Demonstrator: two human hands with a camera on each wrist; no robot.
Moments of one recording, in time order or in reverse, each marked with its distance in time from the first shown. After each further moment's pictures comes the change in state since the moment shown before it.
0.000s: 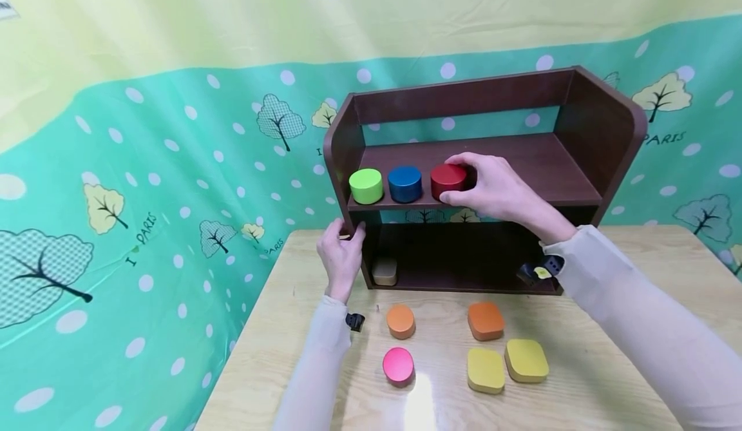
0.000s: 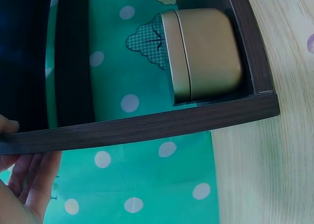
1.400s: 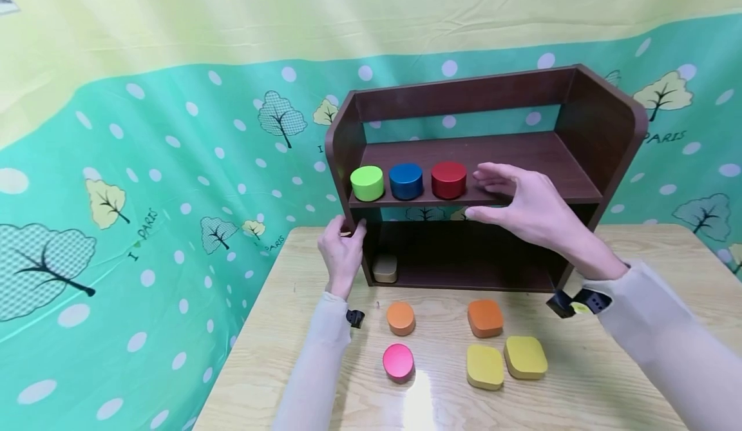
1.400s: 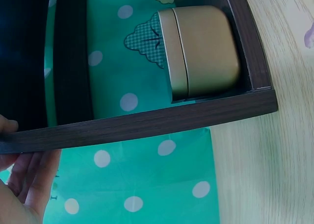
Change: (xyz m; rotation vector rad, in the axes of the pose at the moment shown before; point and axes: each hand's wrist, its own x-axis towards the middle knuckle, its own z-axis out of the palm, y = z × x) left_hand 0.000 -0.001 0.000 0.012 0.003 0.017; right_hand -0.054 0.006 -0.010 0.048 0.085 0.027
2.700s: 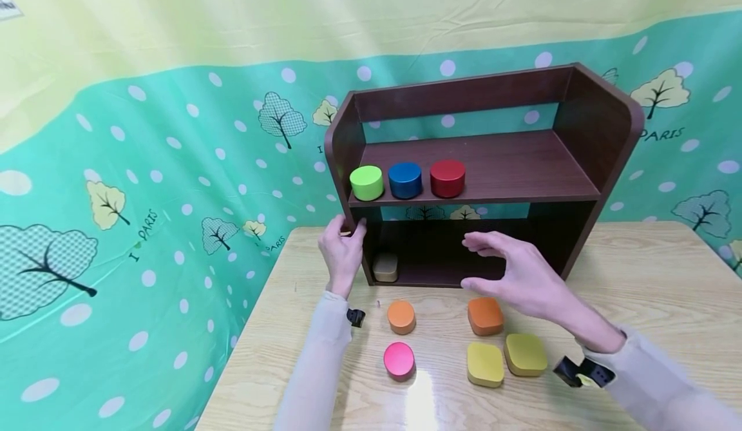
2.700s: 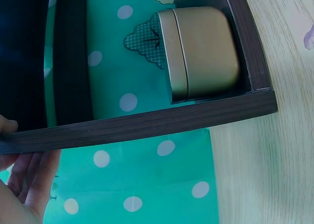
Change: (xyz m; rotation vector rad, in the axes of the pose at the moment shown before) left_hand 0.001 0.000 0.000 -0.001 -0.010 0.003; right_hand -0.071 0.022 0.057 -0.038 -0.014 -0.105
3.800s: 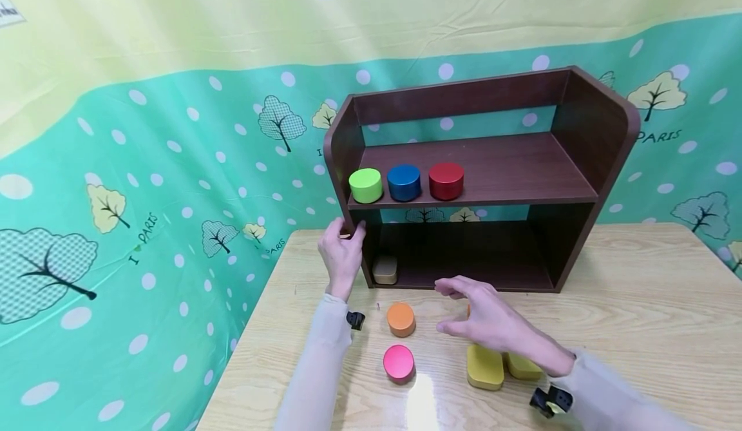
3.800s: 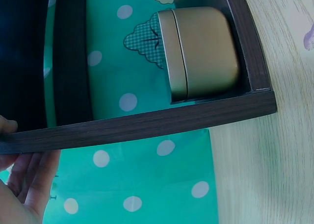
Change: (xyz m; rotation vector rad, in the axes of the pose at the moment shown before) left_hand -0.001 0.000 0.000 0.005 -0.004 -0.012; right_hand -0.015 0.013 0.072 0.099 -0.186 0.051
